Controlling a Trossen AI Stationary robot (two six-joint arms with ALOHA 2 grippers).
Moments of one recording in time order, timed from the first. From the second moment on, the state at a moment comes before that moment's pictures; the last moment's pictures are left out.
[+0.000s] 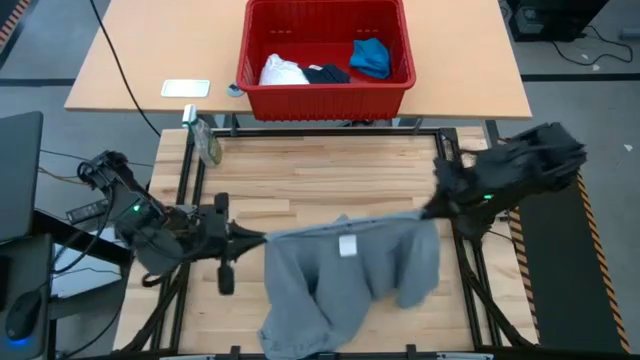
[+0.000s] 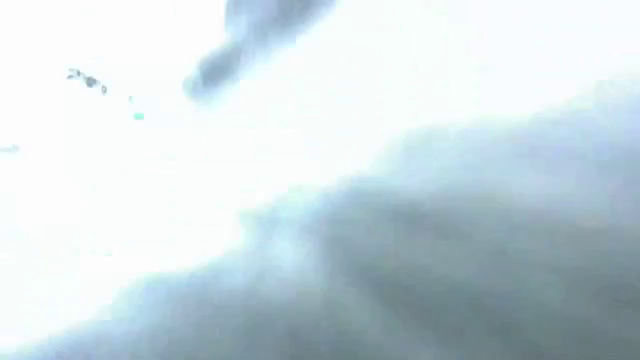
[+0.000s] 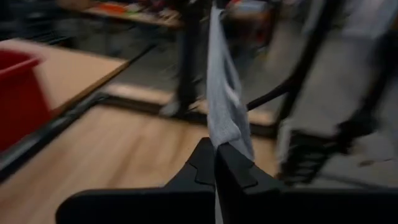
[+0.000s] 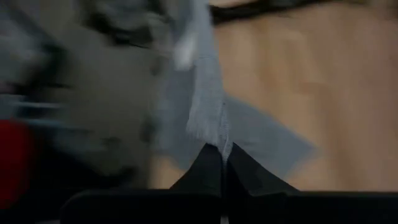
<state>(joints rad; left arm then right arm) -0.75 1.25 1.50 -0.62 -0.90 -0.46 0.38 1.35 2.06 -1.43 0.06 0.45</state>
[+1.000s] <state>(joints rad) 0.20 1.37 1.49 -1.45 -0.62 -0.74 -0.51 1.85 1.68 -1.00 0.06 -0.07</state>
